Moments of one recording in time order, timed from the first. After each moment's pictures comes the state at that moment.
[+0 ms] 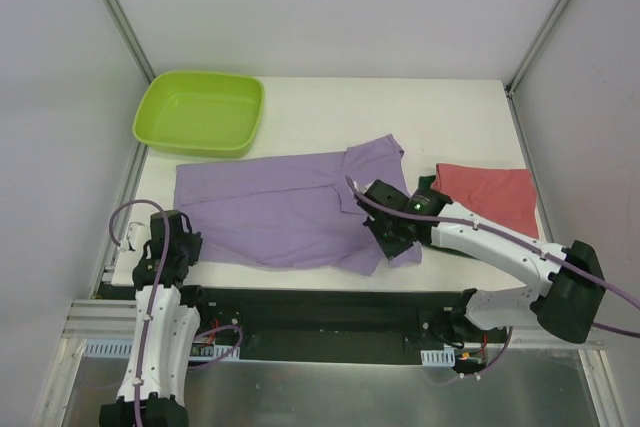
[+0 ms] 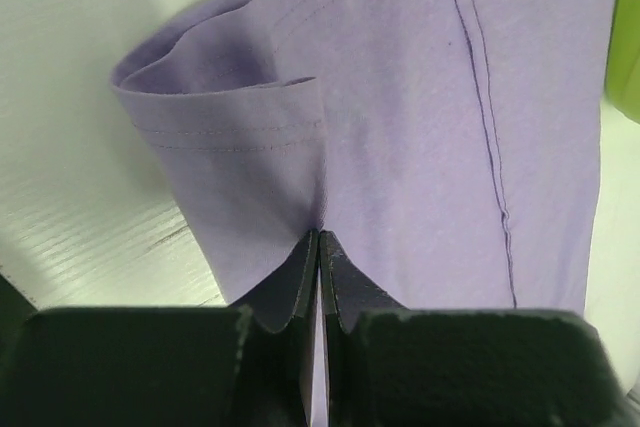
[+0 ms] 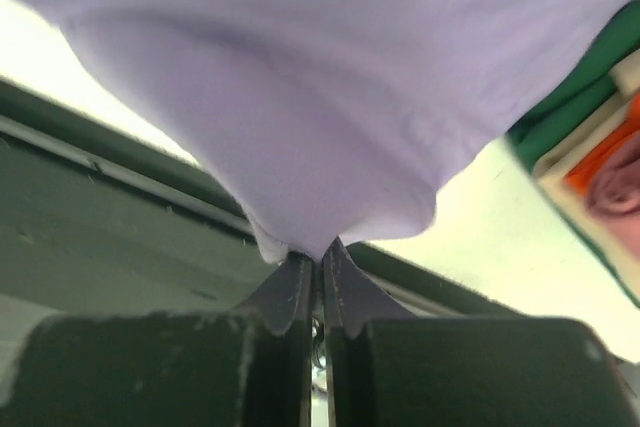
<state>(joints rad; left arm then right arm) 0.14 0.43 0.33 -0.78 -0.18 -1.21 1.00 1.27 0.97 -1.07 0.15 0.35</state>
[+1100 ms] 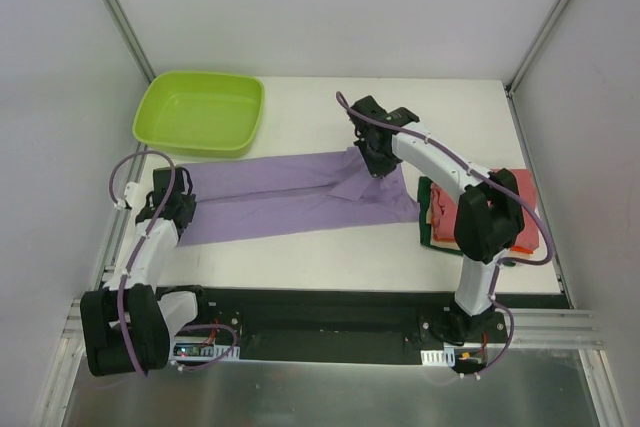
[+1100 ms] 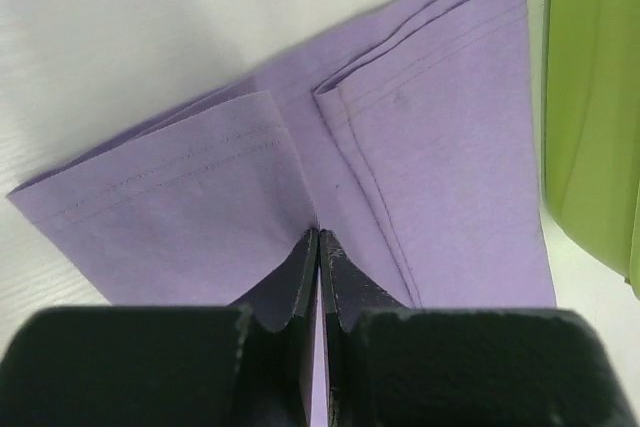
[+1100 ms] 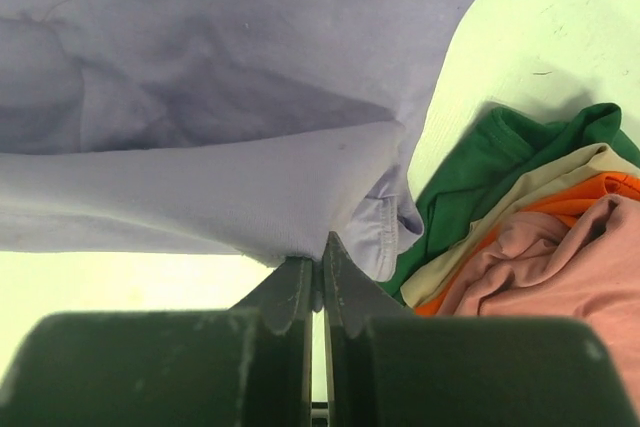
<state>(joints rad) 0.14 1.04 0.53 -0.41 -0.33 -1.18 0.61 1.86 1.62 -1.02 0.28 0.14</state>
